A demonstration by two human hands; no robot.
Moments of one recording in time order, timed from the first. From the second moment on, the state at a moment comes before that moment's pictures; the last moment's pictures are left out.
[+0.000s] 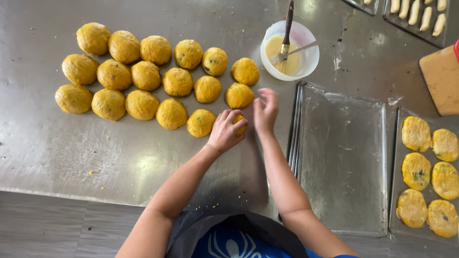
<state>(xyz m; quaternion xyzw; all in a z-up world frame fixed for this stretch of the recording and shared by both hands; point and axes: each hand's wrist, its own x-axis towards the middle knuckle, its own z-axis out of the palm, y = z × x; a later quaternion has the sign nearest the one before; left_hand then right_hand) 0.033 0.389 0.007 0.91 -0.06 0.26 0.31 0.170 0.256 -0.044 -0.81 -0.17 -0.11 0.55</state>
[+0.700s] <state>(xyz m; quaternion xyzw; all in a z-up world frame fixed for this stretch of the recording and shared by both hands) -0.197 0.531 0.100 0.94 0.09 0.04 0.33 -0.037 0.246 0.088 -0.91 -0.28 0.06 0.31</state>
